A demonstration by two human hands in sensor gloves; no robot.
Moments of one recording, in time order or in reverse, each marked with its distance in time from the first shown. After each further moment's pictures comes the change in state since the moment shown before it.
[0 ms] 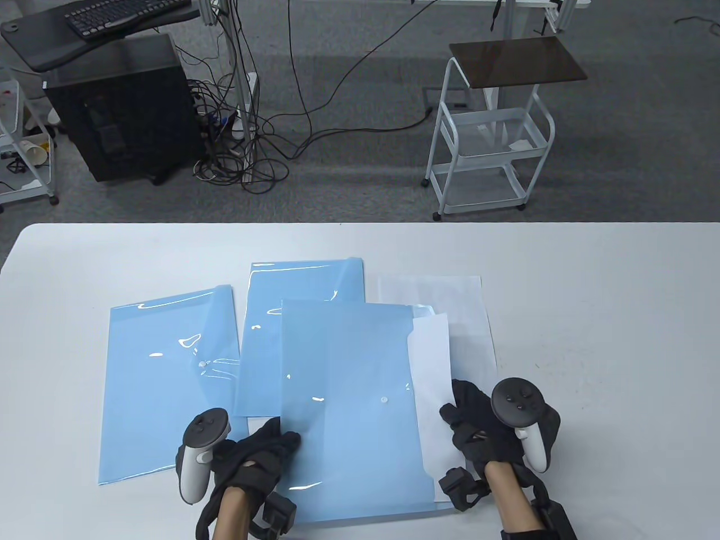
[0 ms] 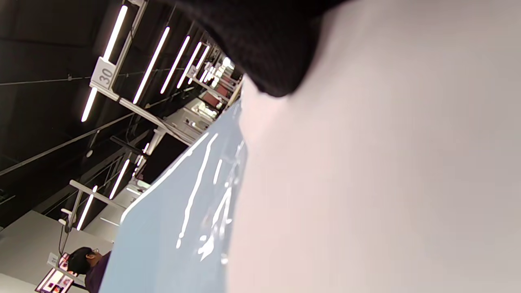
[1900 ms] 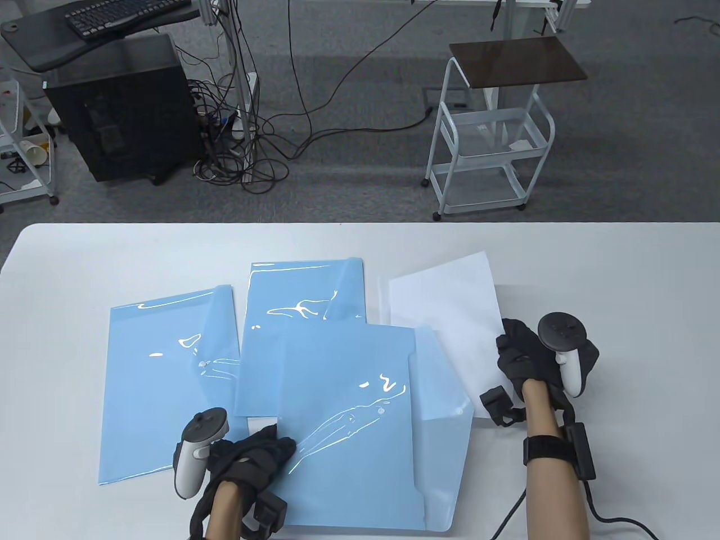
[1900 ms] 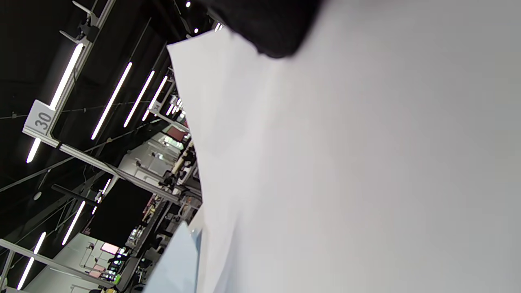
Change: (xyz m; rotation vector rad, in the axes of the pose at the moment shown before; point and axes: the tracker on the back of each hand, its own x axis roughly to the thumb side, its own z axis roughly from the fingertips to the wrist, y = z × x) left_hand -0.006 0.005 -0.003 -0.072 0.112 0.007; right_hand -0.041 -0.061 -0.119 -0.124 0.128 -0.025
